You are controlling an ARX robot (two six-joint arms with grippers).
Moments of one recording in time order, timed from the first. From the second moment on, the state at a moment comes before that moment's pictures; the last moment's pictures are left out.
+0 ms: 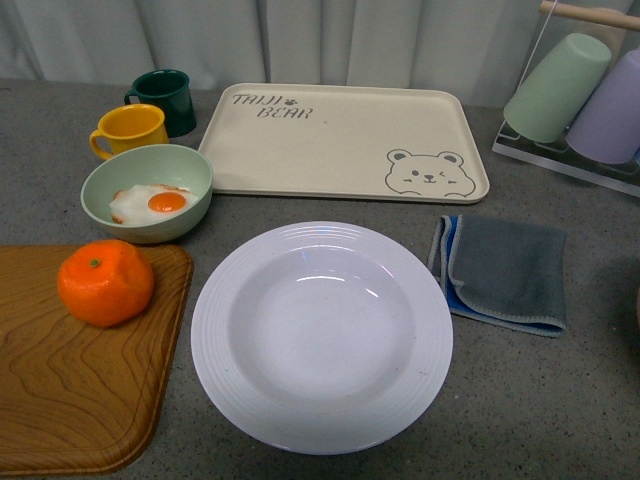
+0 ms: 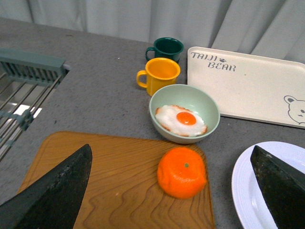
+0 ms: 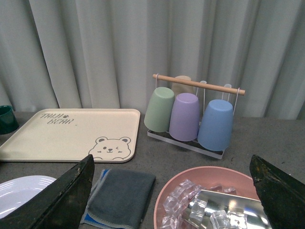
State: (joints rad) left arm -0.16 0.74 0.13 0.35 -0.24 -0.11; right arm 0.00 0.00 0.01 0.00 0.00 0.00
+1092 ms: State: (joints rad) left arm -0.08 1.80 0.62 0.30 0.06 -0.30; right arm 0.00 0.00 0.01 0.00 0.00 0.00
